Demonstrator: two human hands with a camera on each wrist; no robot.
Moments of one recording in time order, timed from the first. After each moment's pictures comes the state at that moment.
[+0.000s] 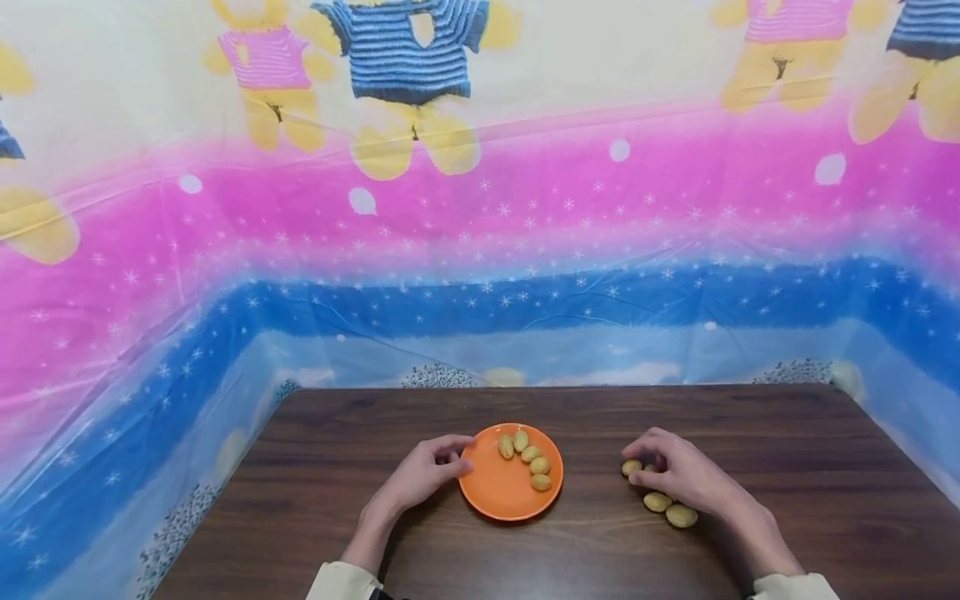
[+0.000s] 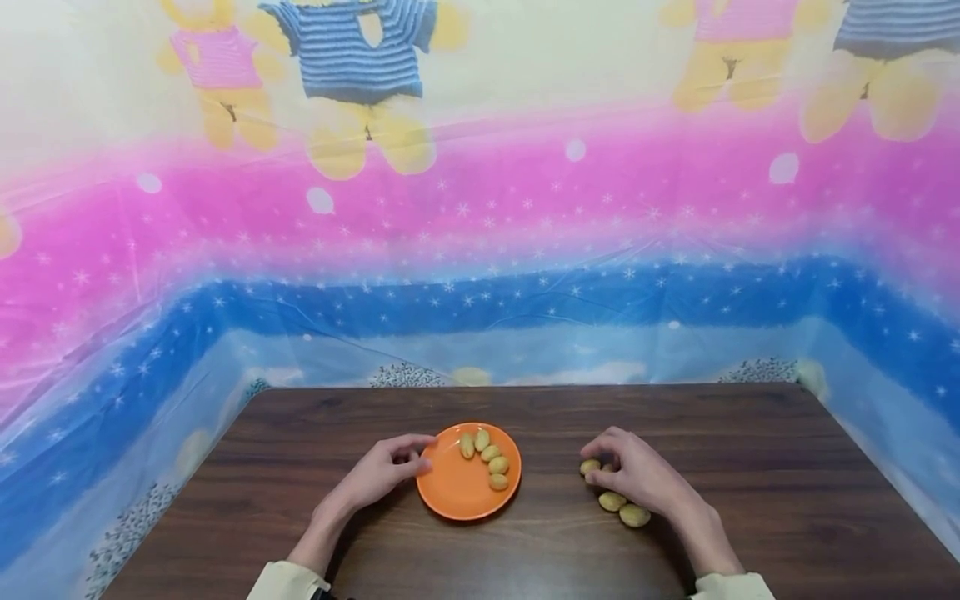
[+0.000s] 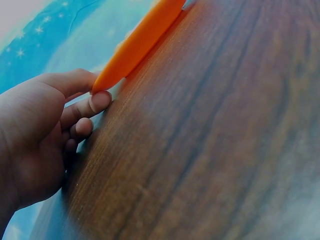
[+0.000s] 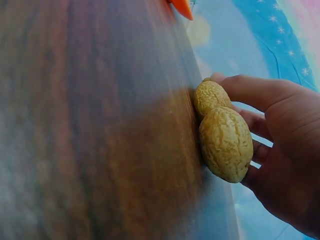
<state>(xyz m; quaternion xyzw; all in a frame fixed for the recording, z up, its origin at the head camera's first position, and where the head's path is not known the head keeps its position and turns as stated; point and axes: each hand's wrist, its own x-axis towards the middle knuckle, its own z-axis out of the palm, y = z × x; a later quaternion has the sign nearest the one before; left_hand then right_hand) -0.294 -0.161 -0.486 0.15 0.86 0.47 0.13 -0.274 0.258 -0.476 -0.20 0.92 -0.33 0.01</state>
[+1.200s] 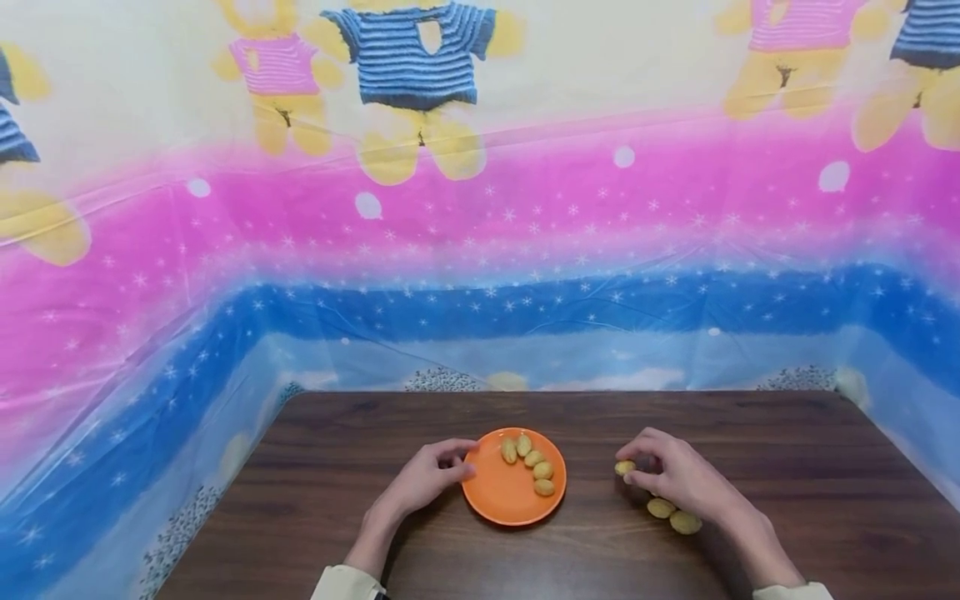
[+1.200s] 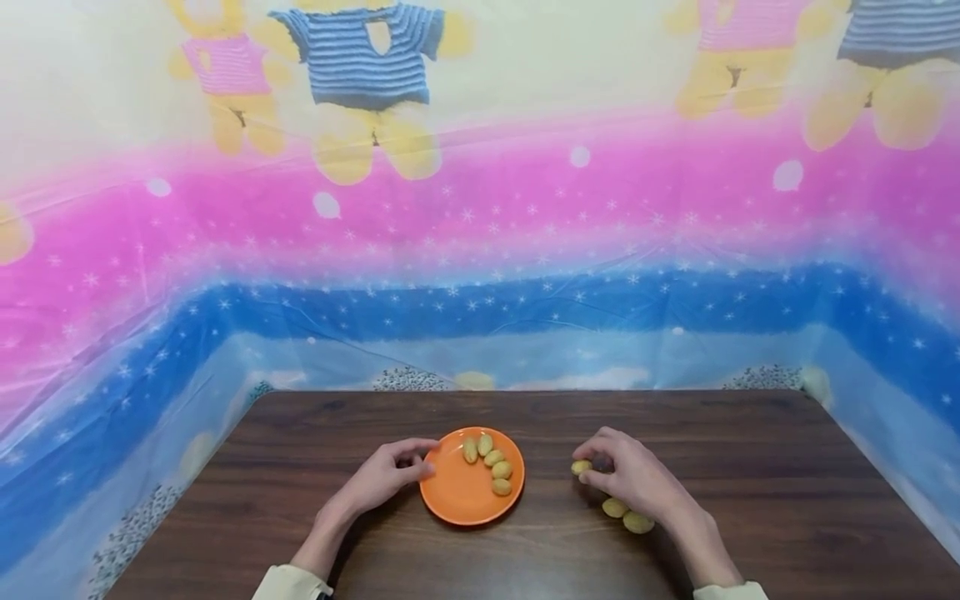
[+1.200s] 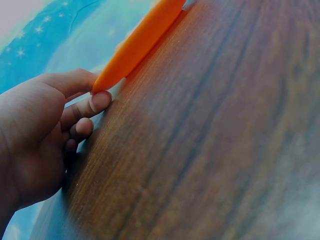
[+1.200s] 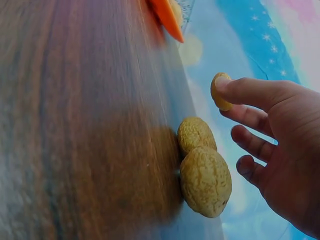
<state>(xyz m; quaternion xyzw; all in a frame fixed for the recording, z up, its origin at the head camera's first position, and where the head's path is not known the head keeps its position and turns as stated) -0.294 -0.161 -0.485 0.16 0.86 0.47 0.12 -0.267 0.242 -0.458 -0.21 0.92 -0.33 0.02</state>
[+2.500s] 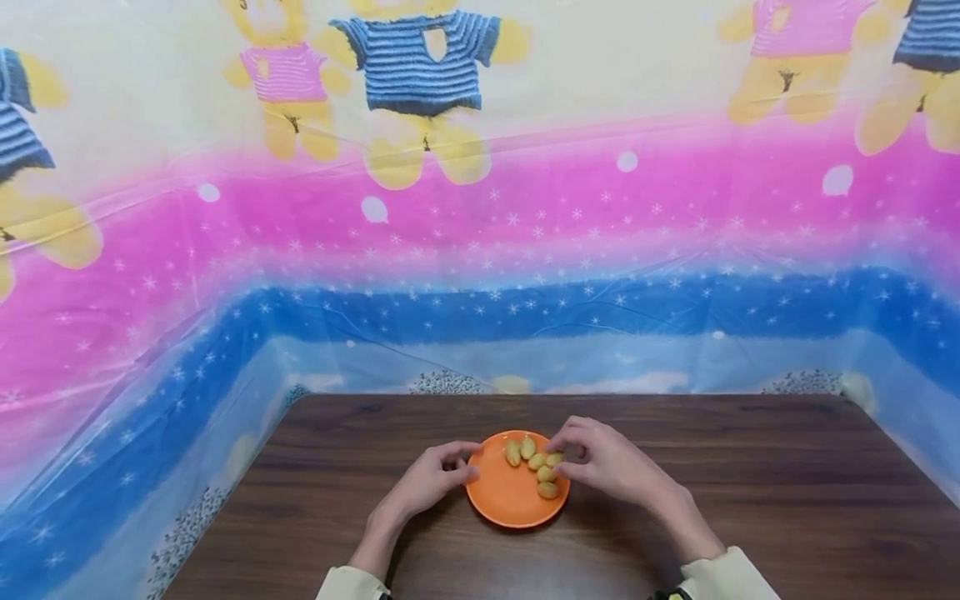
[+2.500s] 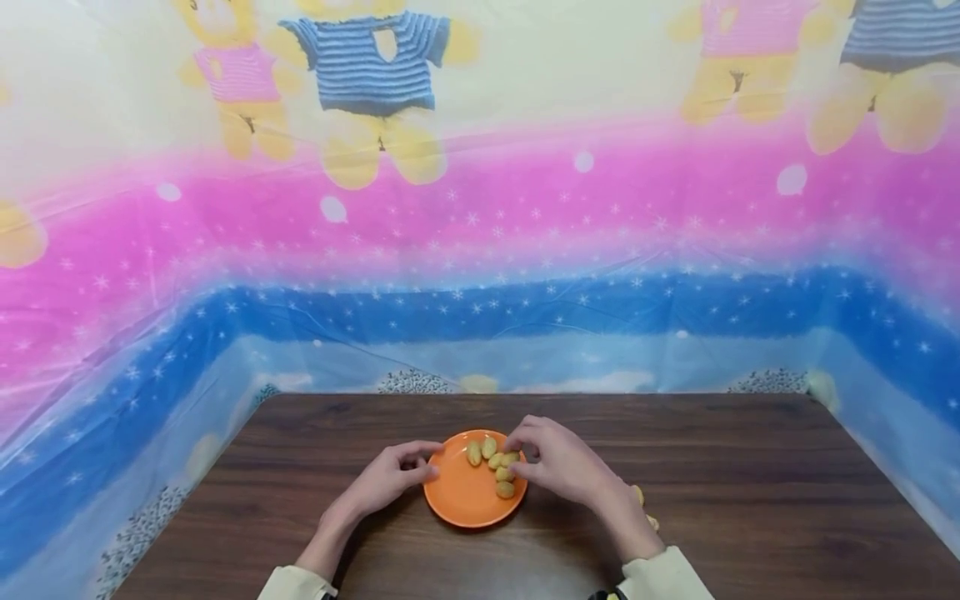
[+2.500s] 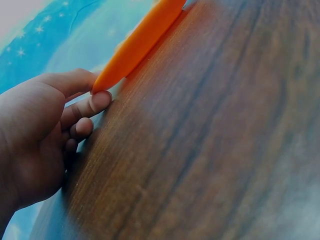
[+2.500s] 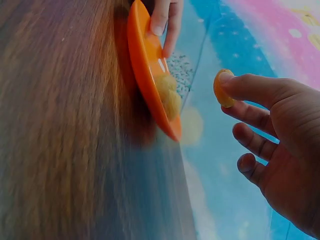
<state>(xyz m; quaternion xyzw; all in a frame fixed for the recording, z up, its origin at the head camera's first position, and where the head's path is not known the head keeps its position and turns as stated) -0.294 -0.163 -0.488 0.16 0.86 0.47 0.11 -0.278 0.150 -0.432 -0.29 0.90 -0.32 0.01</state>
